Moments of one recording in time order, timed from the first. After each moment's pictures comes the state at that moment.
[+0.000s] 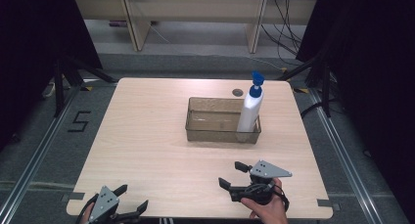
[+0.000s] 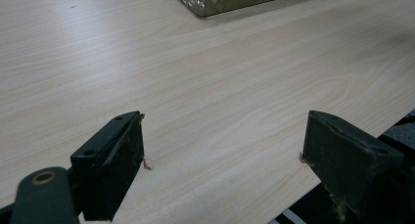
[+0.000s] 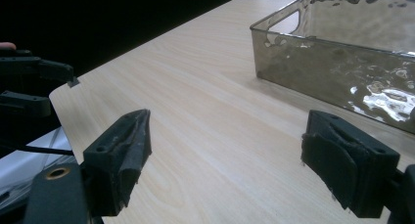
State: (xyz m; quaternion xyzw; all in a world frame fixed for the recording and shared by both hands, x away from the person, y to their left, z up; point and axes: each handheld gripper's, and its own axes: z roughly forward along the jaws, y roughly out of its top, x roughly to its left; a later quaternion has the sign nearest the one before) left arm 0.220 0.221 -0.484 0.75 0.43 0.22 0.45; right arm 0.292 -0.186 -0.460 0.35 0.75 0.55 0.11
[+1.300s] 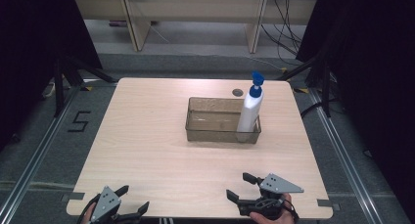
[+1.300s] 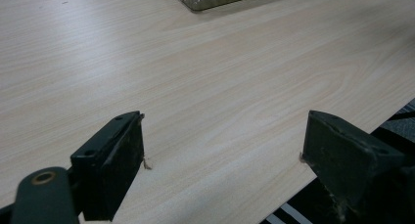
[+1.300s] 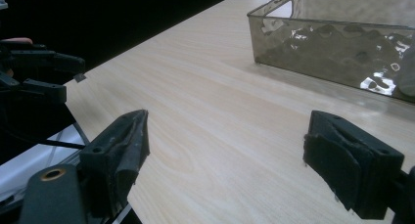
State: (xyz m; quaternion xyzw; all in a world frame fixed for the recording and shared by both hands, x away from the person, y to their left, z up) left arm 0.220 0.220 -0.485 0.76 0.42 0.21 0.44; right arm 0.262 -0.206 -0.468 0.36 0.74 0.55 0.11
